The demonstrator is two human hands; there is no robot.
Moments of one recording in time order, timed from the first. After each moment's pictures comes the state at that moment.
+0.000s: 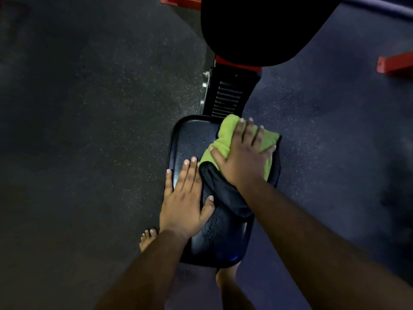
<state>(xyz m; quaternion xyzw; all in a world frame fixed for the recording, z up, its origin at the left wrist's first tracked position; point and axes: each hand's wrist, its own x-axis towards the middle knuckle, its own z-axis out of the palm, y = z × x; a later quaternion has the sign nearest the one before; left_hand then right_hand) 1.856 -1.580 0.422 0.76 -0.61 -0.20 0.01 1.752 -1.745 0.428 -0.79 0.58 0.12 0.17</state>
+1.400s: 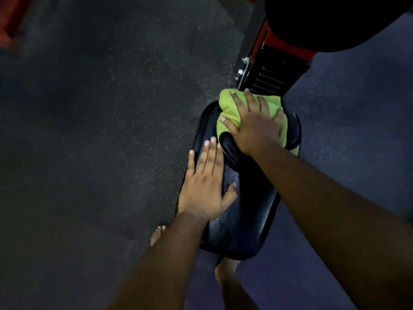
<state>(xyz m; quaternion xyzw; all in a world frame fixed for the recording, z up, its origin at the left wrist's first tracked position) 1.854 -1.581 0.423 0.79 -0.57 -0.20 0.04 1.801 -1.783 0.421 -0.88 0.44 0.12 0.14</state>
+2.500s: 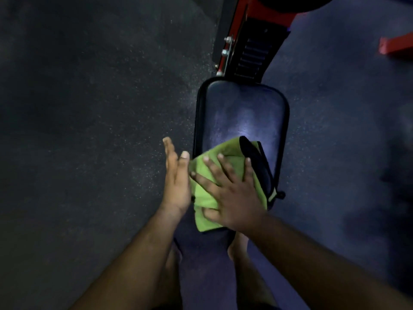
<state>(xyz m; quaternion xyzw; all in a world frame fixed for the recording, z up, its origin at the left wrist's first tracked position) 1.898 -1.503 0.443 0.72 -0.17 -0.49 0.47 1.738 -1.549 0.449 -0.94 0.30 0.13 0.11</state>
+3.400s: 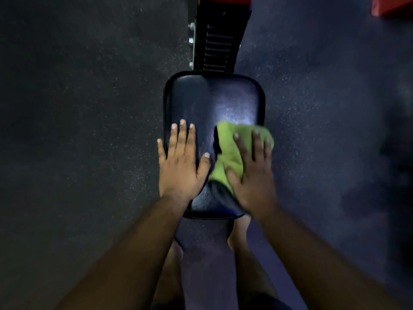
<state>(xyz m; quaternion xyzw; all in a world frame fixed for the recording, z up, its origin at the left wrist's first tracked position) 1.860 -1.561 0.423 0.79 -0.57 -0.22 0.09 1.680 -1.602 0.437 -0.76 0.60 -0.01 0.25</state>
